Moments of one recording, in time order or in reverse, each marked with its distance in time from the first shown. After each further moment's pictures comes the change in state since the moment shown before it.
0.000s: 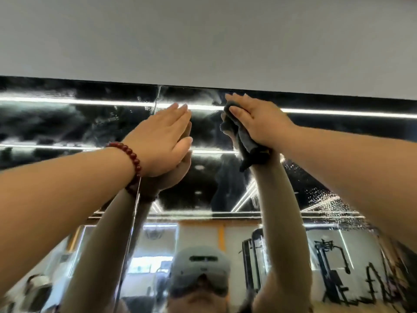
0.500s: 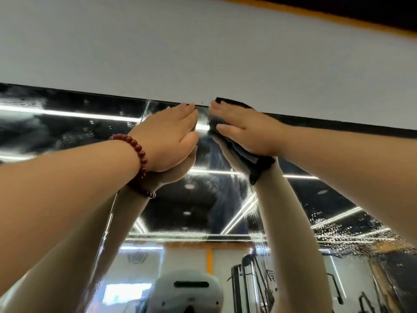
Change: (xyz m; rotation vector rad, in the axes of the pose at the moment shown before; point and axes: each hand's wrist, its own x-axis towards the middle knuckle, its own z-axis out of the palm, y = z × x) left_hand 0.072 -0.003 -0.001 -0.040 0.071 0.005; right_hand 0.058 0.016 -0.003 -0.238 -0.156 -0.259
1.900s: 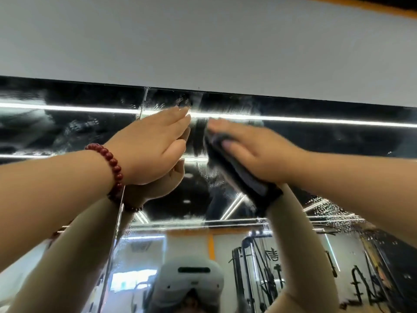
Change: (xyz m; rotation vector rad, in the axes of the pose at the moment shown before) left_hand -0.058 -0.004 -0.002 -0.049 -0.031 0.094; right_hand -0.077 -0.040 0.017 0.118 0.064 -0.076
